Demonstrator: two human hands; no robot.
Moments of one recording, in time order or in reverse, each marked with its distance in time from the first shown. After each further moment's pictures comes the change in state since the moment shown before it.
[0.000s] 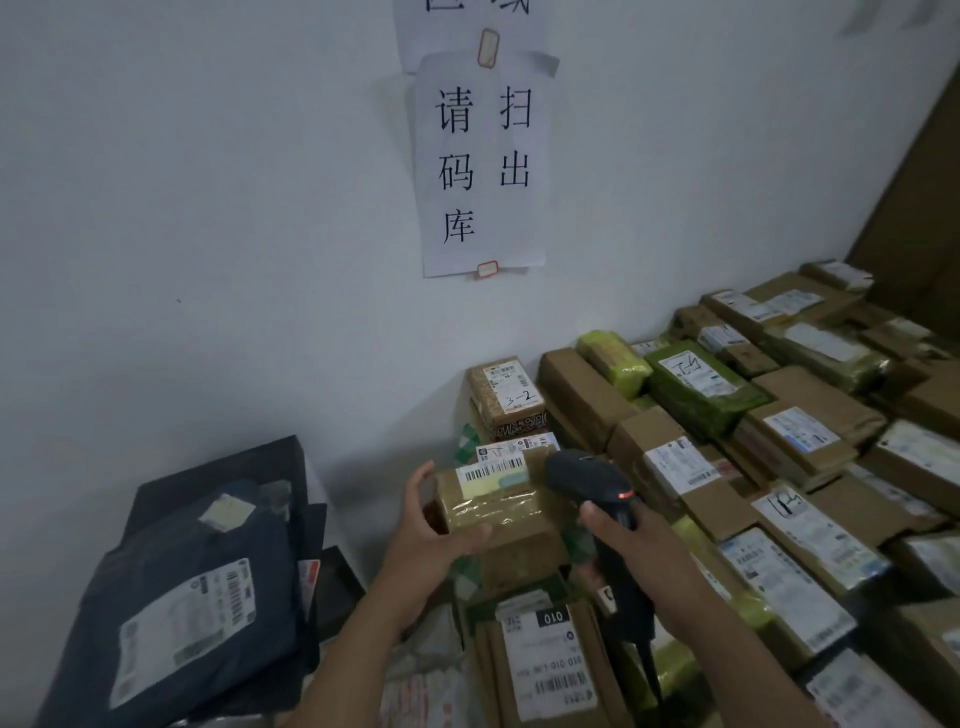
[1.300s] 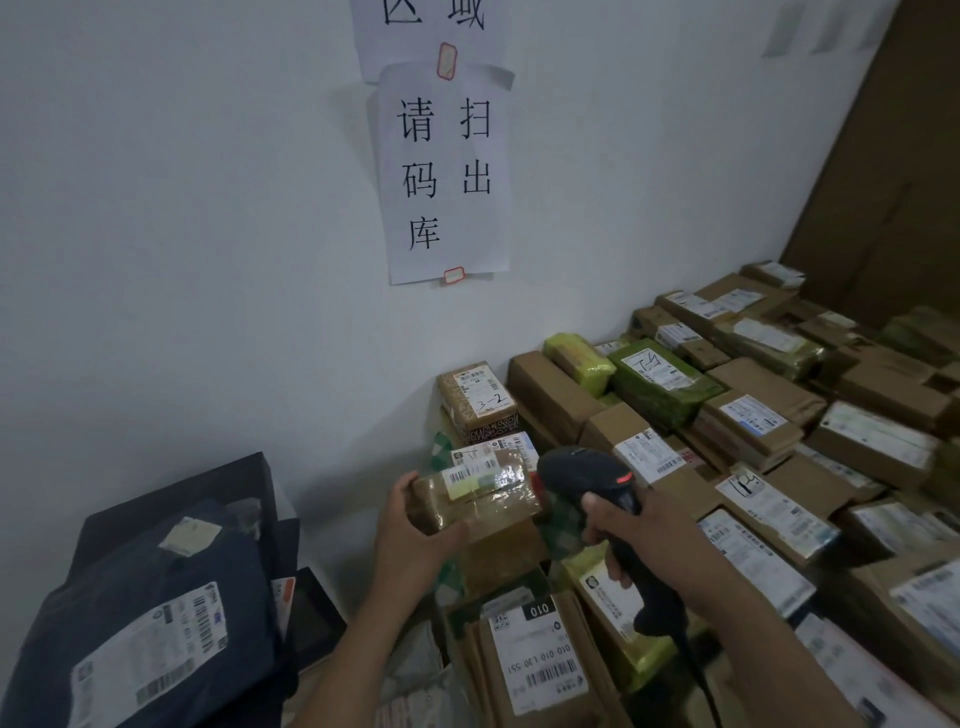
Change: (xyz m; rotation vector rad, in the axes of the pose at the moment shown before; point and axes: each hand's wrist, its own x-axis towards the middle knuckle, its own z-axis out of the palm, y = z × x) left_hand 0.014 -0.013 0.005 0.173 0.109 0.066; right_hand -0.020 -0.013 -0.019 -0.236 0.002 -0.108
